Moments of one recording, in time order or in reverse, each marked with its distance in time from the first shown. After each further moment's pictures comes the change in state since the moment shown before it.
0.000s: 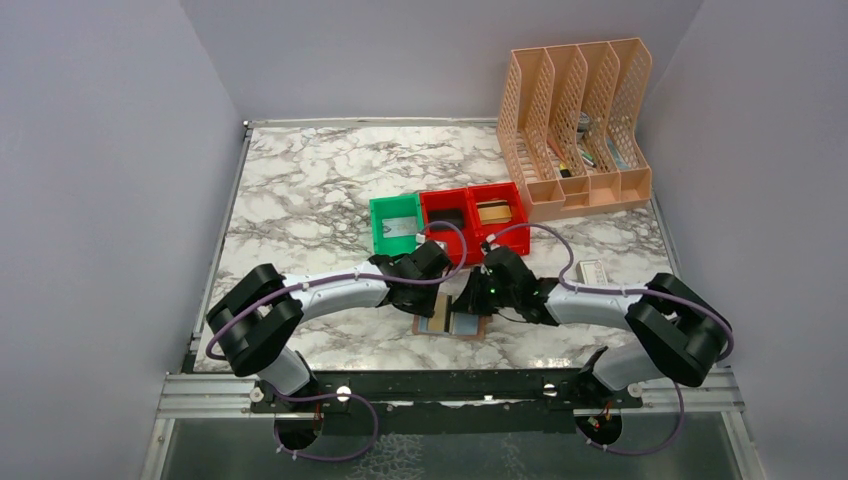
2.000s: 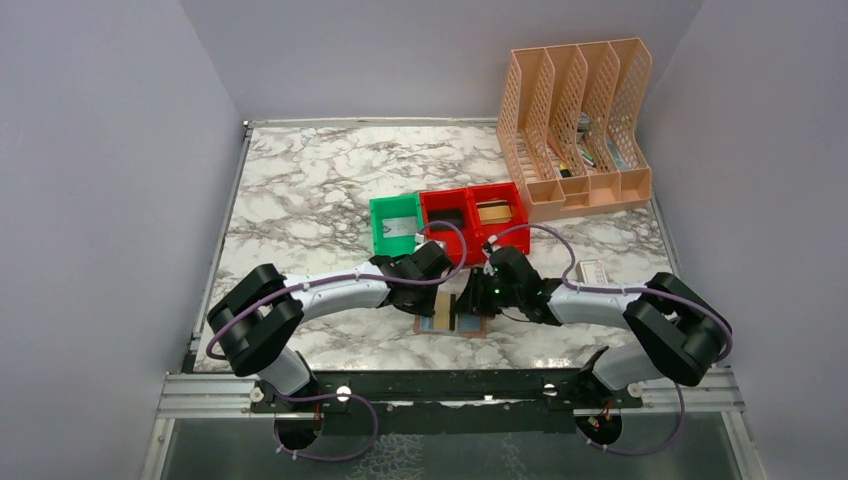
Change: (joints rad) left arm -0.003 0.002 0.002 0.000 -0.029 -0.025; right arm -0.033 -0.015 -0.029 0.015 -0.073 -0.040
